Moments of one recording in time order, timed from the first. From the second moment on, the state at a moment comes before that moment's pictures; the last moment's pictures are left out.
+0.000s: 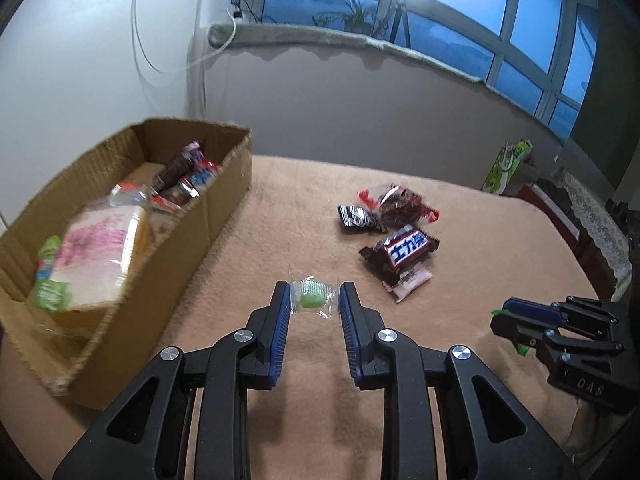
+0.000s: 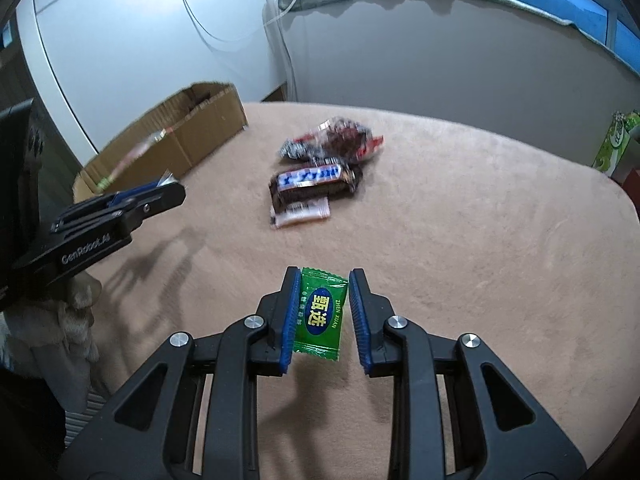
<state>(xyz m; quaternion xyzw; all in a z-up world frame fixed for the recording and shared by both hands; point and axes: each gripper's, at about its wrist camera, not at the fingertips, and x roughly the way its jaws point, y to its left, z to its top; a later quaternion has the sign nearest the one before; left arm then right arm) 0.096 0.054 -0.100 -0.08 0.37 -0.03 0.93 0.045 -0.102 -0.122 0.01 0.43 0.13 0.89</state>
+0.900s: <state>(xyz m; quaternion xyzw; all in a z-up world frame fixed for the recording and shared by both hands) 0.052 0.146 -0.060 -0.10 0.32 0.04 0.94 0.108 0.000 -0.052 -0.02 0.37 0.24 0.90</state>
